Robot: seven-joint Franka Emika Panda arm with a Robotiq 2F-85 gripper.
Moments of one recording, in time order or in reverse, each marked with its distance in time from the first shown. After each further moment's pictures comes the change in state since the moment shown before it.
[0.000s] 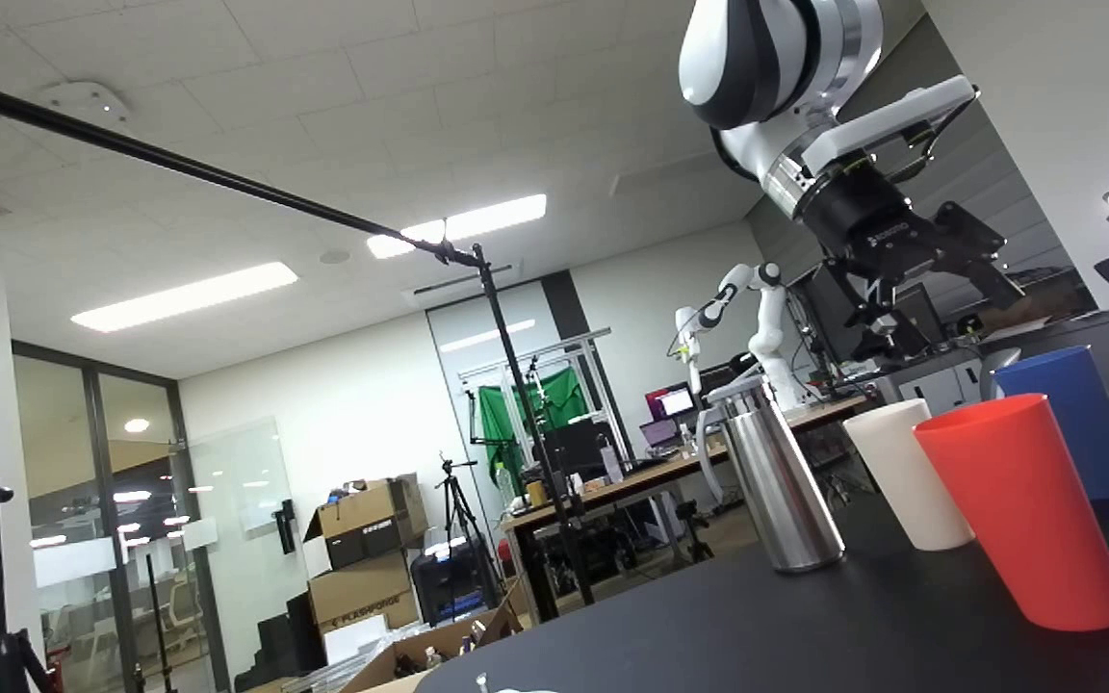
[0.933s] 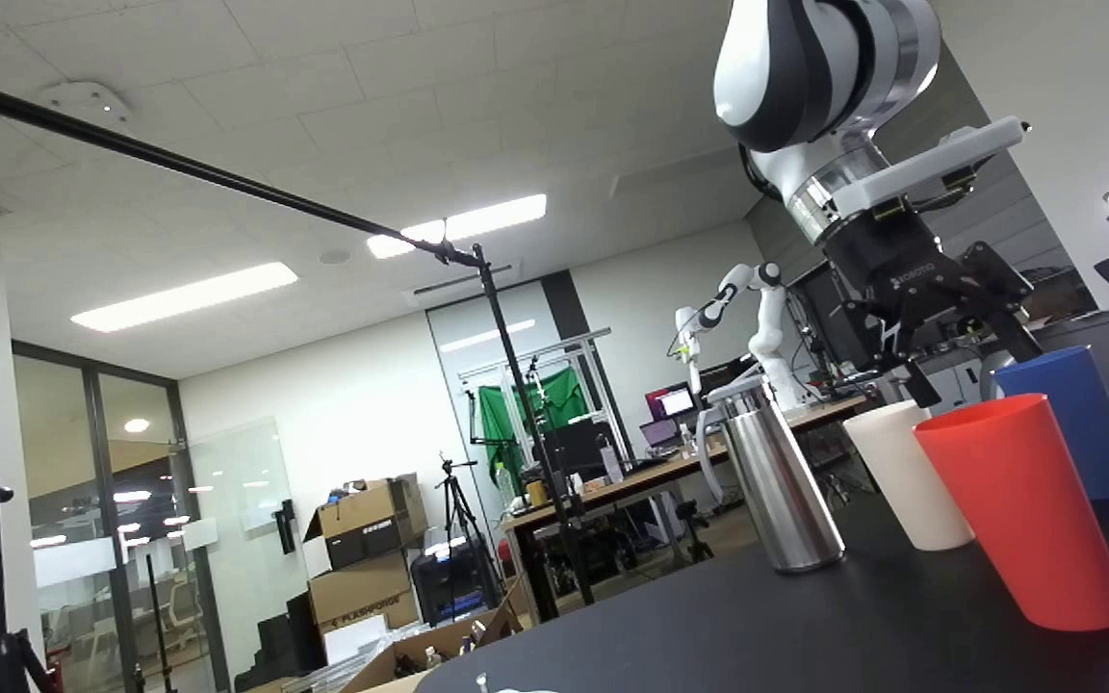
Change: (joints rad) arm 0.001 0.001 -0.002 -0.149 0.005 0.291 0.055
